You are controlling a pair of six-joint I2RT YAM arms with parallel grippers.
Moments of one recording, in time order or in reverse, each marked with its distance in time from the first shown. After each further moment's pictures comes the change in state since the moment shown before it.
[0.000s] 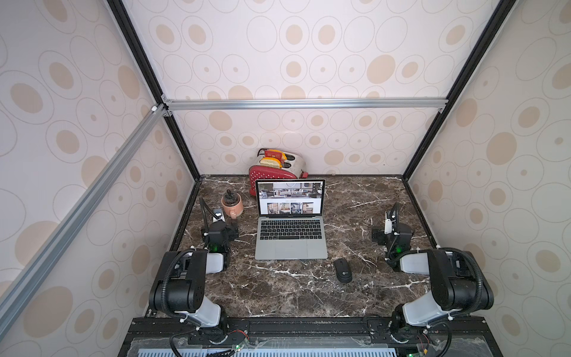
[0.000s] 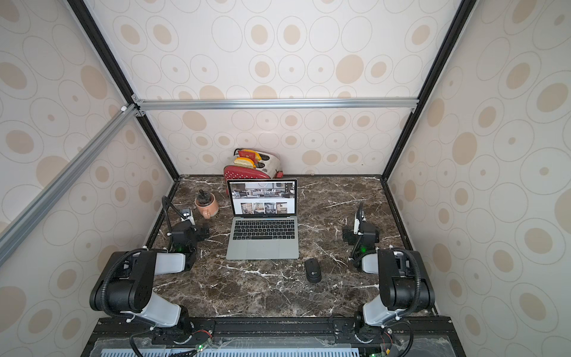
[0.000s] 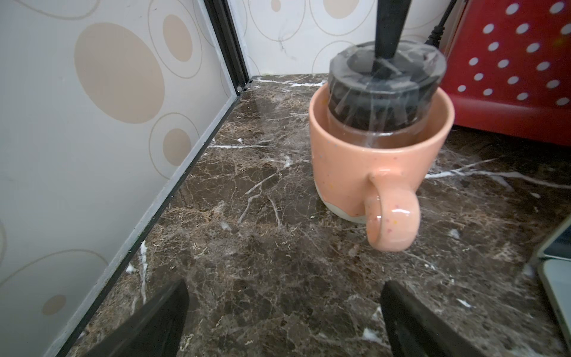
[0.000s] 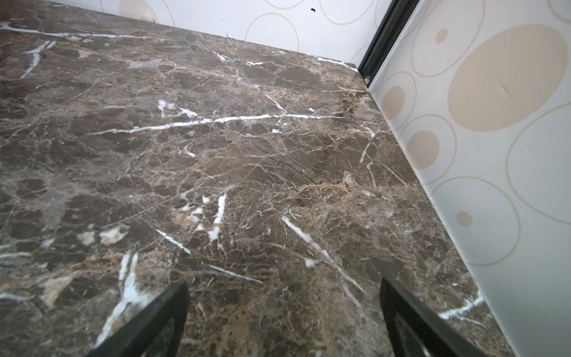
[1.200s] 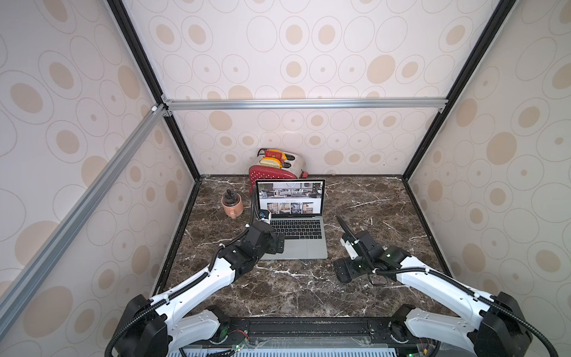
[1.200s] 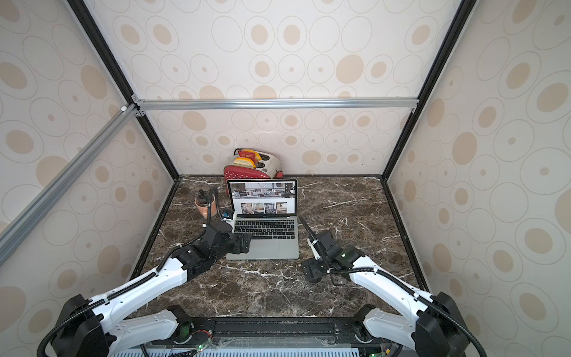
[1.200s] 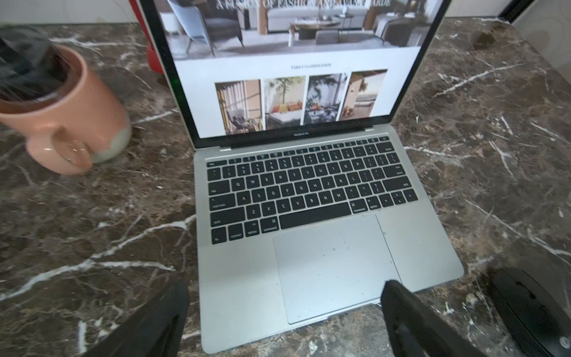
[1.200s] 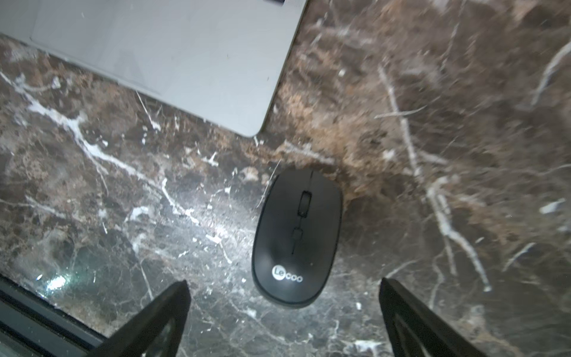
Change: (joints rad) left arm -0.669 -0.412 0.288 -0.995 0.066 -0.420; right arm 0.729 -0.416 0.270 -1.390 -0.170 0.499
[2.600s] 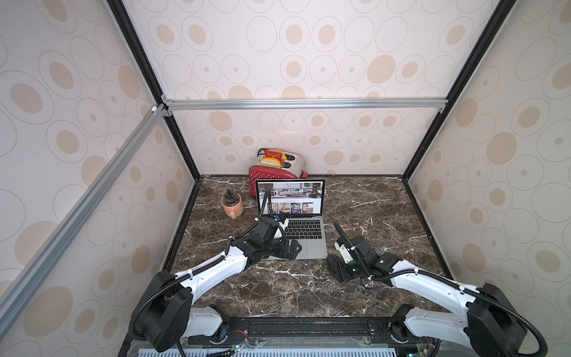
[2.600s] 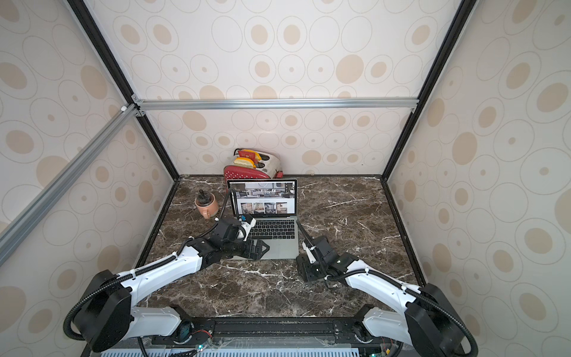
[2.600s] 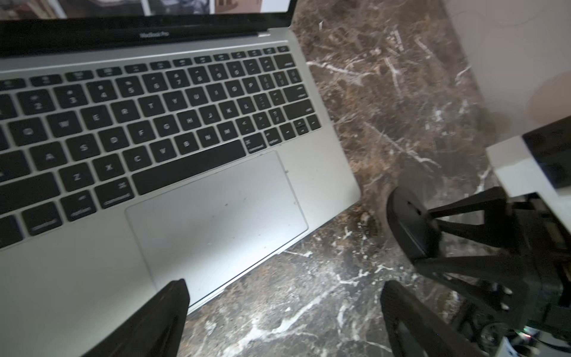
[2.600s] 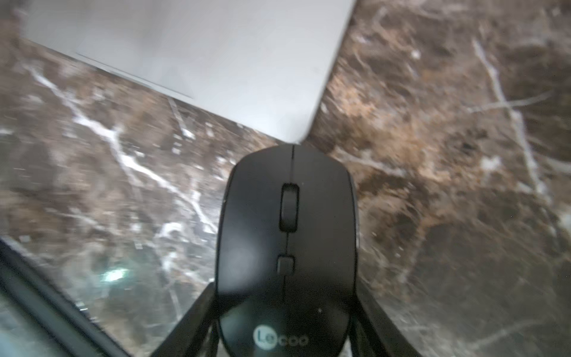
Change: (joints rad) left arm 0.074 0.185 0.050 0.074 0.551 -0.021; right arm -0.030 0.013 -0.095 0.289 -0.201 0.058
